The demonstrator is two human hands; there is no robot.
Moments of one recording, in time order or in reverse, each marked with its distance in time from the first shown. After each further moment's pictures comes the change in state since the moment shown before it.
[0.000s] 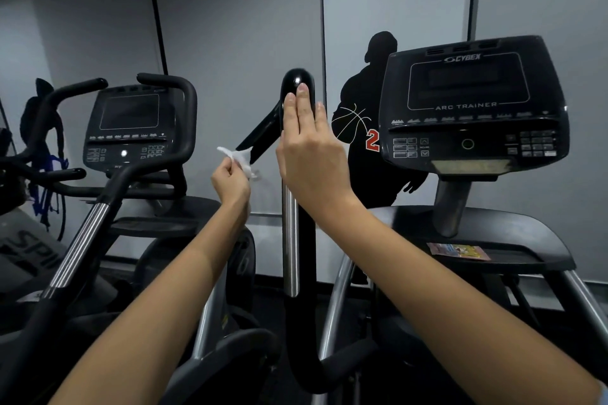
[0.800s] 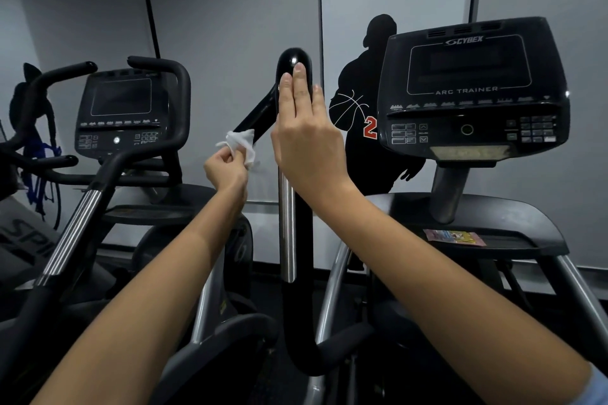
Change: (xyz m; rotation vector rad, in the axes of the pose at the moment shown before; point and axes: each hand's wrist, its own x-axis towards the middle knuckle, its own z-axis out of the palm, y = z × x) left_hand -0.002 -0.001 0.002 -0.018 0.041 -0.068; right_hand -0.002 -0.001 -0.003 0.018 -0.011 -0.010
